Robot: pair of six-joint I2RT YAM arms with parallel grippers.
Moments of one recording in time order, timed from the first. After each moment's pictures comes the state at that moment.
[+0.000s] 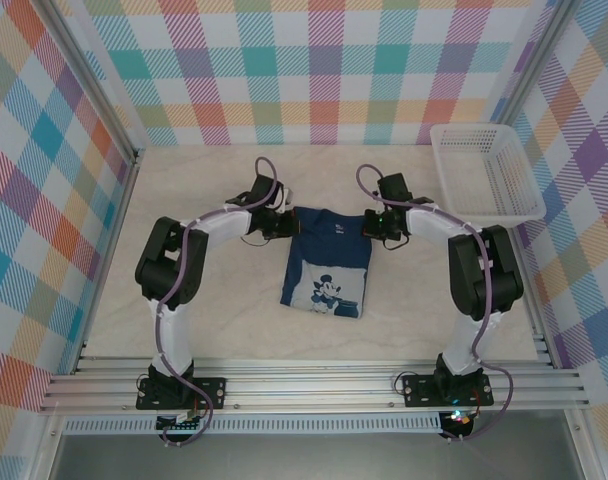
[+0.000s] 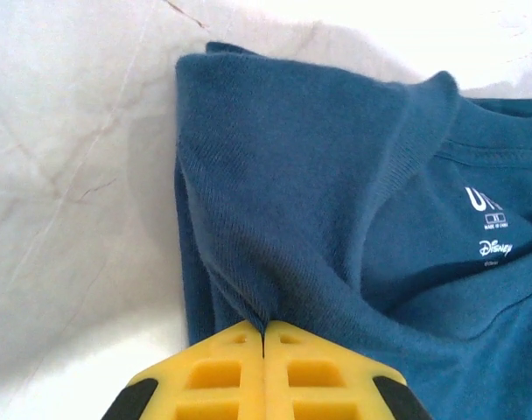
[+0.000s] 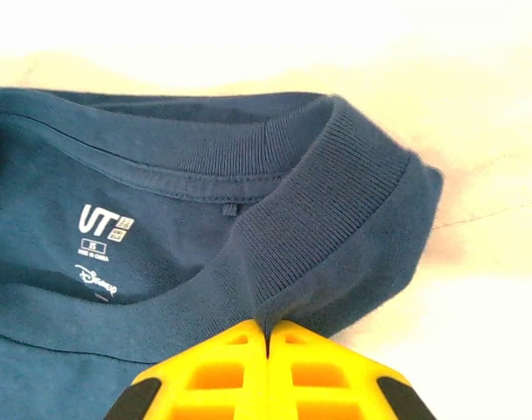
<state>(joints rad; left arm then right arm) -0.42 2.01 1.36 -0.32 0.32 -0.45 0.31 1.83 1.21 -0.44 -0.18 0.41</state>
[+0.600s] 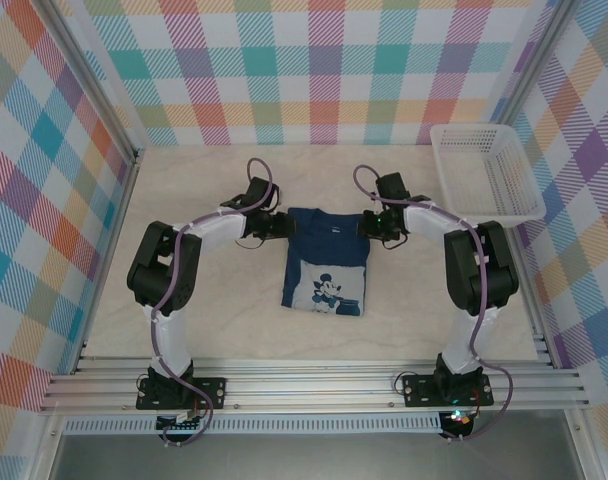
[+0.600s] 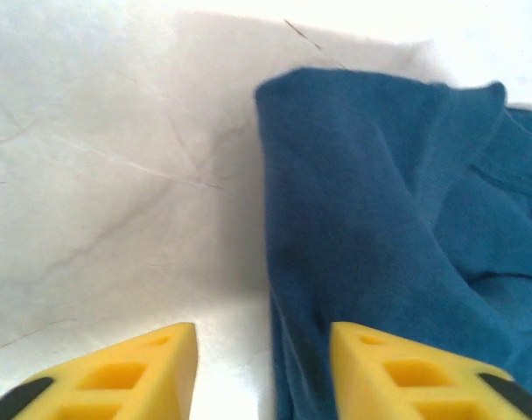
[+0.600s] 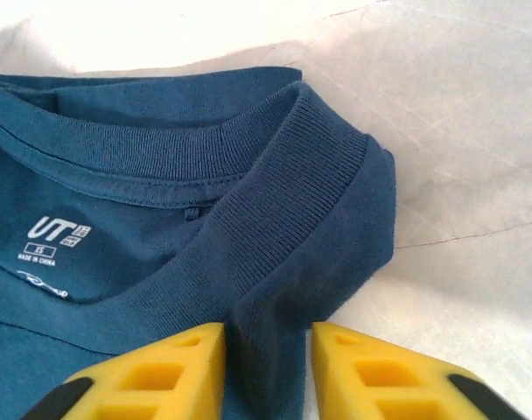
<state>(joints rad) -0.41 1.96 1.30 -0.33 0.15 -0.45 0.31 1.87 1.24 -0.47 -0.18 0.37</state>
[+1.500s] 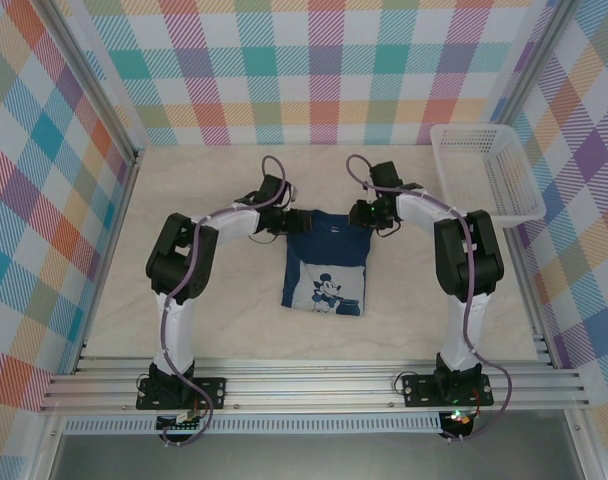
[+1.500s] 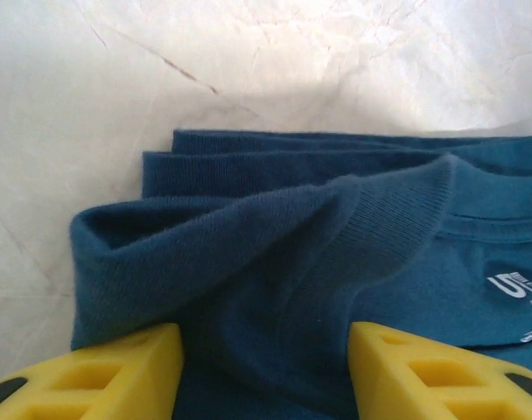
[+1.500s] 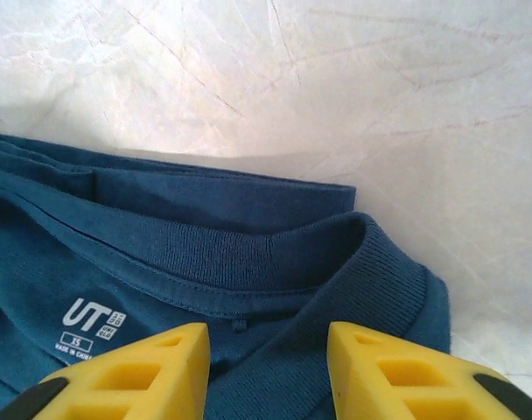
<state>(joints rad) -0.44 2.10 1.43 -0.27 0.22 -0.44 0.31 2.01 1.43 -0.51 -0.21 0.32</state>
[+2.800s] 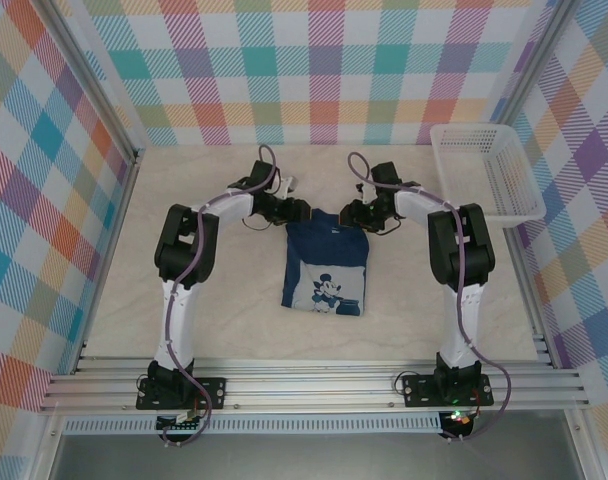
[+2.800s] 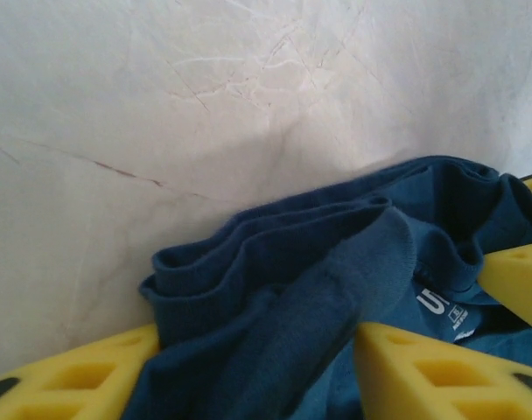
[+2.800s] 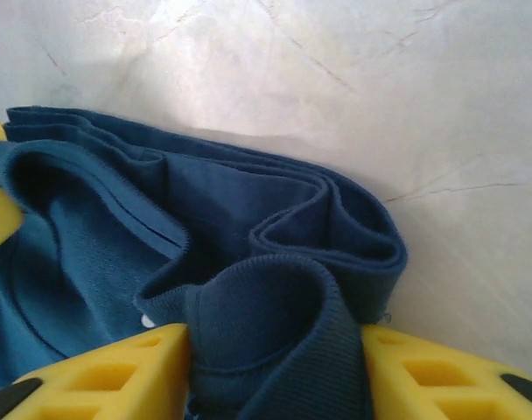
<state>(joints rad) -0.35 2.27 1.67 -0.39 0.59 -0.34 0.28 2.12 1.50 -0.51 -0.49 0.34</state>
